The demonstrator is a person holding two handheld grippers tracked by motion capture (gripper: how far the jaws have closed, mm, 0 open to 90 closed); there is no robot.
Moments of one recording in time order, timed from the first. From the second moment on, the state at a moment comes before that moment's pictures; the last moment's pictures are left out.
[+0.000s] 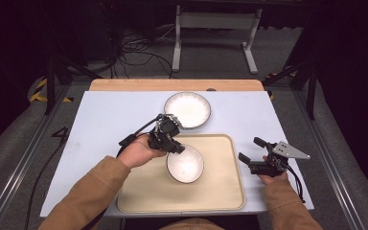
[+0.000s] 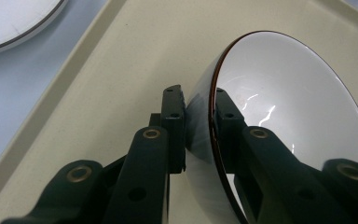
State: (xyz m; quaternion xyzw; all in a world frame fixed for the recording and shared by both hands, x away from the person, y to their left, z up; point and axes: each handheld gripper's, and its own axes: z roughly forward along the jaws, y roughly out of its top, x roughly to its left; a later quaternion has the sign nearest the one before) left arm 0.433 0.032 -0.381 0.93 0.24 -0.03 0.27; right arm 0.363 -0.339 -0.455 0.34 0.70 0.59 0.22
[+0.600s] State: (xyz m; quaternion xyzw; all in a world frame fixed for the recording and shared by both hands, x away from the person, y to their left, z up) left arm 0.435 0.033 -0.391 0.93 0.25 -0.04 0.27; right arm 0.363 -0.339 -0.455 0.34 0.70 0.59 0.22
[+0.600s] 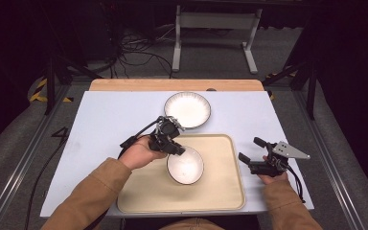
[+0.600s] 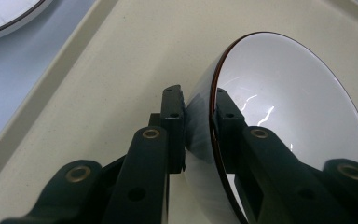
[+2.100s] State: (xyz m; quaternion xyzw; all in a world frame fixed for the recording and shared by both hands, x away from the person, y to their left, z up) left arm 0.410 0.083 -0.363 0.89 0.24 -0.01 0.39; right arm 0.364 -0.338 -0.455 0.33 0.71 0.58 0.22
